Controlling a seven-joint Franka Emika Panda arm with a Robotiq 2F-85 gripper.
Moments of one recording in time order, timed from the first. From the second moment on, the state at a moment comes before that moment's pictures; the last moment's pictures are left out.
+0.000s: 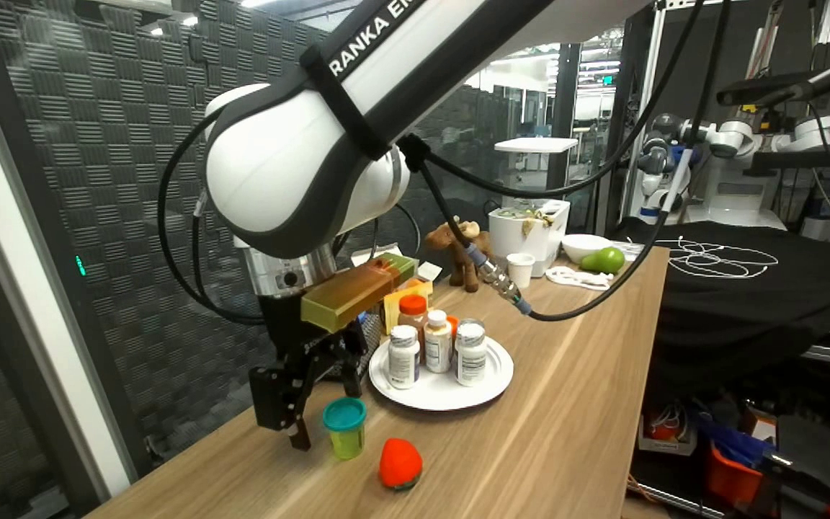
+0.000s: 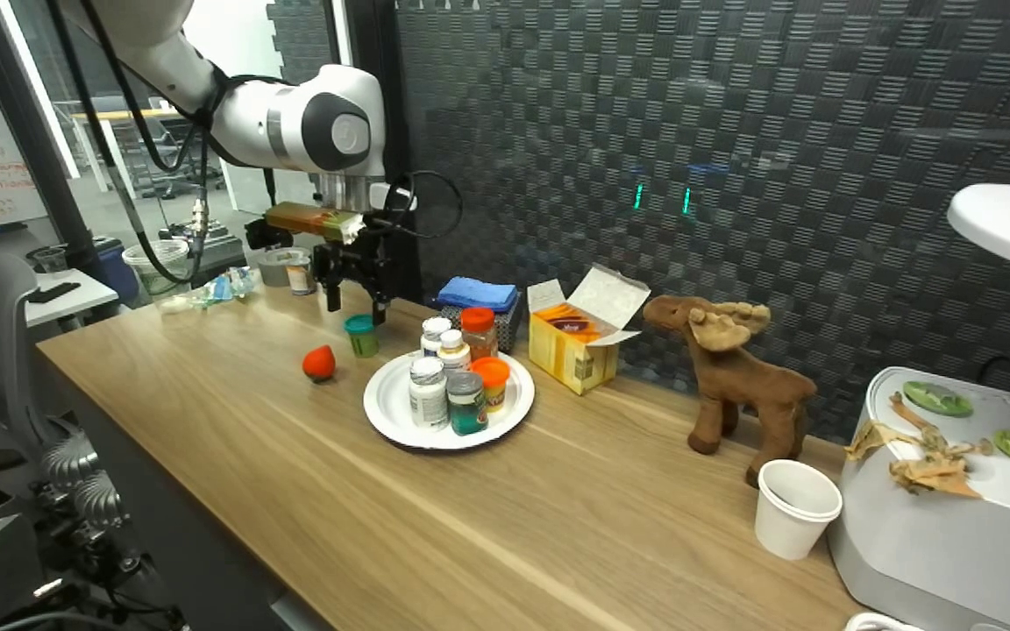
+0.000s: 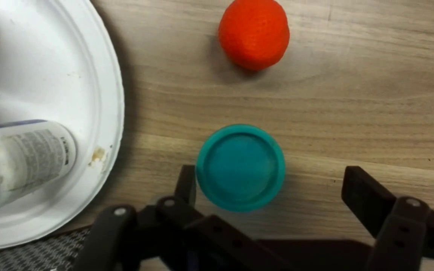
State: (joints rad) arm 0.28 0.68 0.14 -1.55 -0.09 2.08 0.16
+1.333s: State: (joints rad) arm 0.33 0.68 0.08 -1.57 -0.10 2.07 0.38
